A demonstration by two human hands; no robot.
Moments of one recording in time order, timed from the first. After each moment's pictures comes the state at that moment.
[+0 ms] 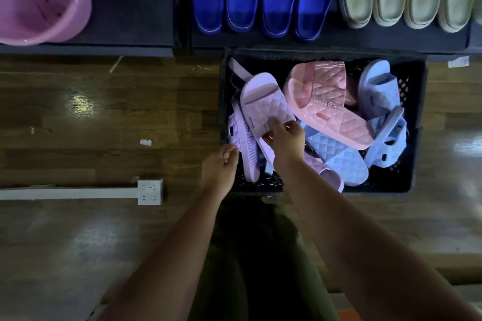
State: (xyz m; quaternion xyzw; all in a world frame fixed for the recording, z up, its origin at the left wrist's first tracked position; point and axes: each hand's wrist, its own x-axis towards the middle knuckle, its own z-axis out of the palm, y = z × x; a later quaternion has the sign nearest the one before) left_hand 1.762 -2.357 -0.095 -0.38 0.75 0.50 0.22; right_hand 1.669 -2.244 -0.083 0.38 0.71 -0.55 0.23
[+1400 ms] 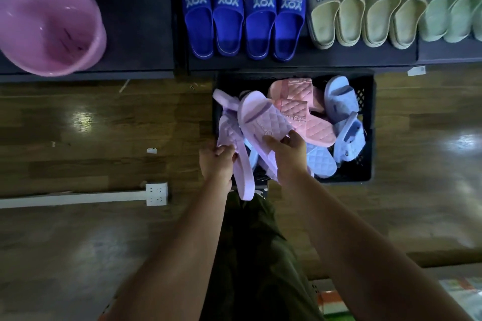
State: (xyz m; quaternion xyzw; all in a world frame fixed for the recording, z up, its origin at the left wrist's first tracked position) left_hand 1.718 -2.338 0.030 -0.58 0.55 0.59 0.12; right_hand 1.675 -2.216 0.052 0.34 0.68 -0.60 0.24
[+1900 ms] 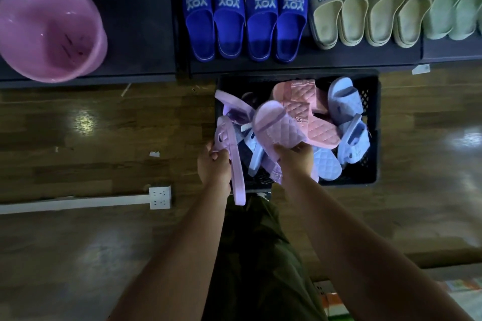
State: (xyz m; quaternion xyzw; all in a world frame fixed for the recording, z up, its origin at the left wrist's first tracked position) left_hand 1.719 -2.350 0.014 -0.59 0.57 0.56 0.14; right_hand 1.671 -2.214 0.019 0.46 0.73 -0.46 0.23
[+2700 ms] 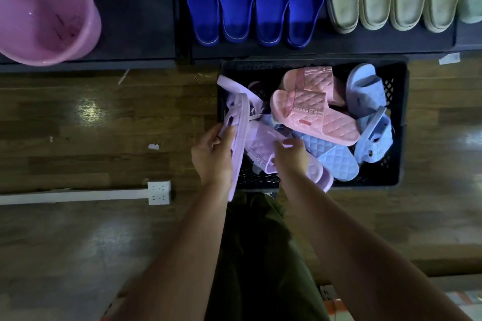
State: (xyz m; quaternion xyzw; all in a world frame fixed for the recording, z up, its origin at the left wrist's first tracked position) left_hand 1.719 -2.350 -0.005 -0.47 0.65 0.60 -0.01; right_hand 1.687 -2.221 -0.050 0.36 0.78 -0.41 0.30
